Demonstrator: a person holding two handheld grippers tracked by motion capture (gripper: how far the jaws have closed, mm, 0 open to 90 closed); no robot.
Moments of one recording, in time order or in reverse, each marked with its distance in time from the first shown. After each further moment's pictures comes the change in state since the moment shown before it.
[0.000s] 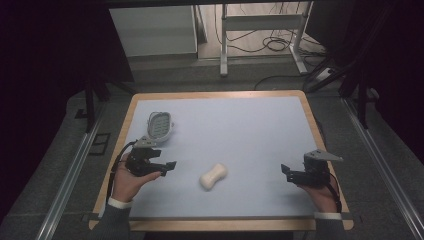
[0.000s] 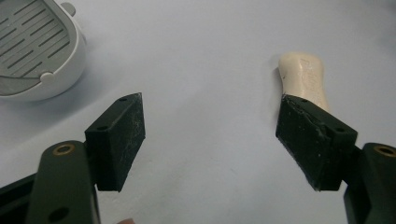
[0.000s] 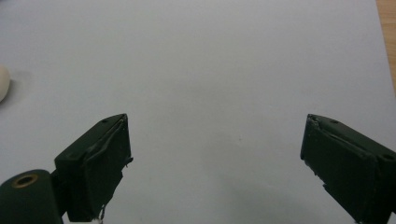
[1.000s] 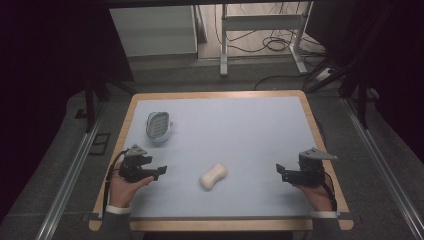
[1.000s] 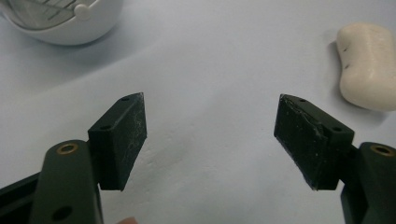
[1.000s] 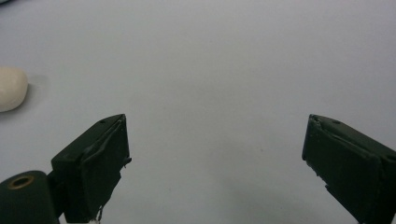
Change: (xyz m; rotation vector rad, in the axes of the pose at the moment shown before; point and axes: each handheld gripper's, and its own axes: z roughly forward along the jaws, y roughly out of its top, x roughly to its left) left arm 0.029 -0.044 0.012 -0.020 0.056 -0.075; right arm 0.010 0.004 0.006 -0.005 0.028 -0.007
